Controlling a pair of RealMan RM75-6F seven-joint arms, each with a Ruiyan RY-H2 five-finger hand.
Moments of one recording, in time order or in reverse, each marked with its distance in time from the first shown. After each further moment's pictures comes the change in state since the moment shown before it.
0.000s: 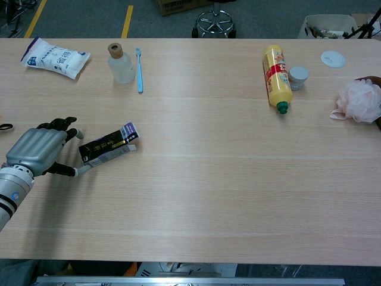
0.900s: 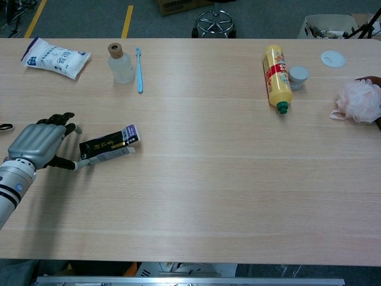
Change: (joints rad) left arm -0.035 -0.025 -0.018 0.080 -0.036 -0.012 -0.056; right arm -0.008 -0.004 -0.002 0.010 0.000 0.001 0.013
